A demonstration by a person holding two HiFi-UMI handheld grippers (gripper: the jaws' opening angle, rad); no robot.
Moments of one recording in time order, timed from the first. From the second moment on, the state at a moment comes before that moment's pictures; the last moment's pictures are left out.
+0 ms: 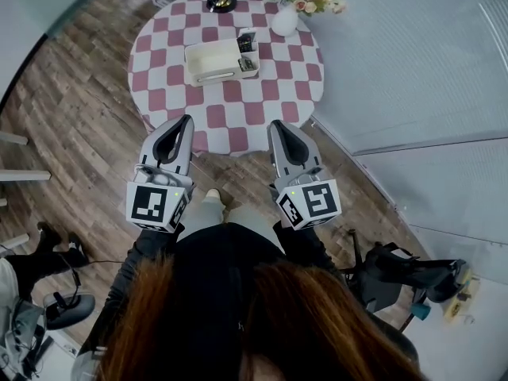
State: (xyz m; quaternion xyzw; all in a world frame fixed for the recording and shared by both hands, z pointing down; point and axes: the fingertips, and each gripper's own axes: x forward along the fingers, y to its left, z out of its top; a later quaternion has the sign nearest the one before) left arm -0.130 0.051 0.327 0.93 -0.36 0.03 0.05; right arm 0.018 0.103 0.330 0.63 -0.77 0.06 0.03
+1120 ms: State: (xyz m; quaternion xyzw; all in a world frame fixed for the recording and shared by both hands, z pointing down) left arm -0.054 -0.053 0.332 0.90 -0.43 0.02 0.04; right arm 0.096 -0.048 0.335 0.55 -0.83 0.06 0.04
